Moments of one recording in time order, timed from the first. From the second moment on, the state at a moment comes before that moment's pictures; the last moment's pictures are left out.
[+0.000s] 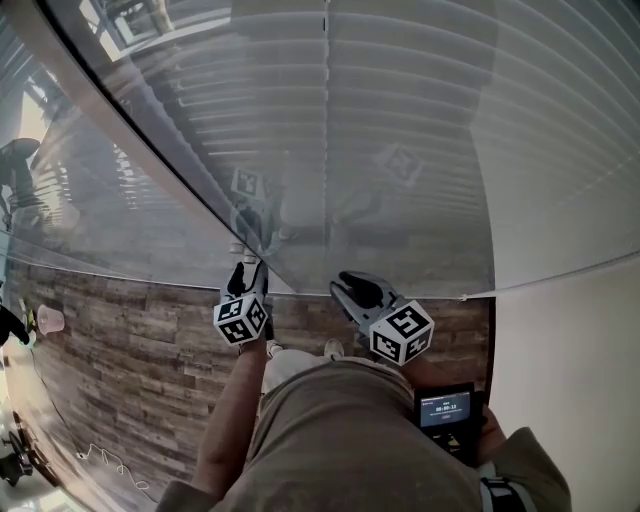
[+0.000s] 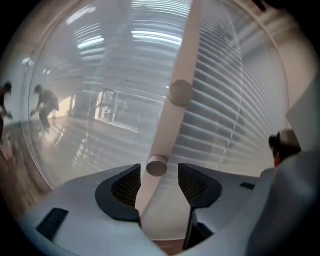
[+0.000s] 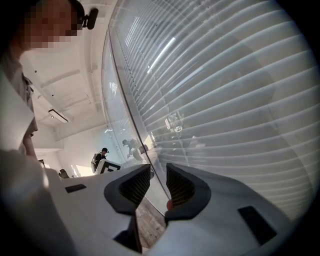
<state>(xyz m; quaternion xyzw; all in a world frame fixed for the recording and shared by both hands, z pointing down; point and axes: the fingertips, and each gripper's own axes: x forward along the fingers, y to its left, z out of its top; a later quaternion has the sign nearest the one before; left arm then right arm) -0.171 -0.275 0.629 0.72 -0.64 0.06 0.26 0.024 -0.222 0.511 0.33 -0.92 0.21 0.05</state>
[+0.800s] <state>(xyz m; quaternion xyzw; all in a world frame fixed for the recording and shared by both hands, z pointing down) -0.175 -0.280 0.627 0.70 -0.64 -0.07 0.32 0.030 -0.220 0.517 0.32 -0.92 0.21 0.06</state>
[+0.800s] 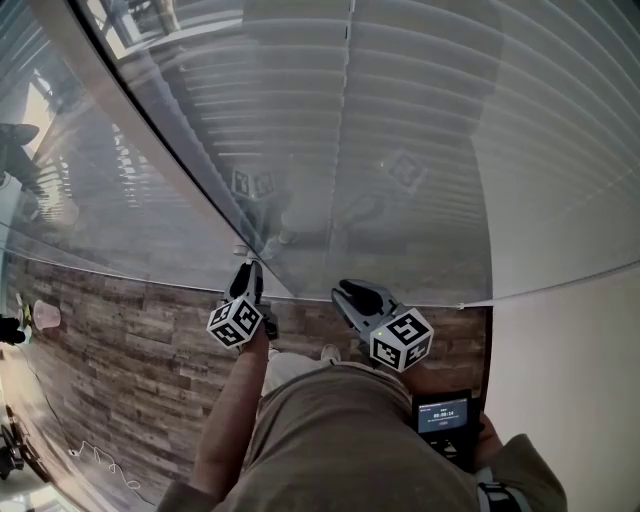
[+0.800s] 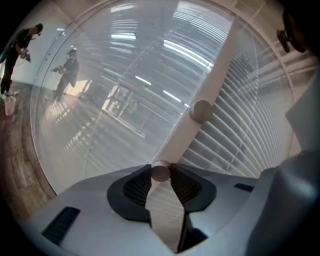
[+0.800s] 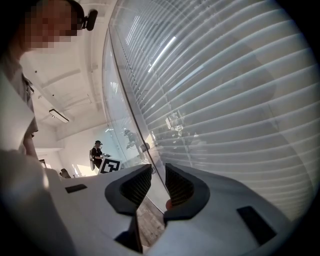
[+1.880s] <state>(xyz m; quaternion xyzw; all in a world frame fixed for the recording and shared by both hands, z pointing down) -0.178 -0.291 0.636 0.62 -0.56 -0.20 0.51 0.039 -0.220 0.517 0.34 -0.92 0.21 0.05</state>
